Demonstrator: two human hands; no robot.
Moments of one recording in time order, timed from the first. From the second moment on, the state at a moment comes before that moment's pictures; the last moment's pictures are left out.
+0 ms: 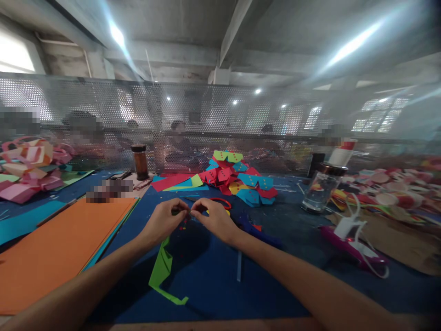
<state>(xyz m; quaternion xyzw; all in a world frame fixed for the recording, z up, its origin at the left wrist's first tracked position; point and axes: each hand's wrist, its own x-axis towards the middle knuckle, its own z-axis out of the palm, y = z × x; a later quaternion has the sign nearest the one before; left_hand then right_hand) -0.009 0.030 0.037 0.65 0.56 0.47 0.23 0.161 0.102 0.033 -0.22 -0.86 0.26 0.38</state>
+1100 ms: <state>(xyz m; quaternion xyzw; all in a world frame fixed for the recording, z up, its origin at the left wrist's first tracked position) -0.011 0.032 0.036 0.67 0.56 0.44 0.20 0.162 0.109 0.027 -0.20 -0.90 0.17 0.34</state>
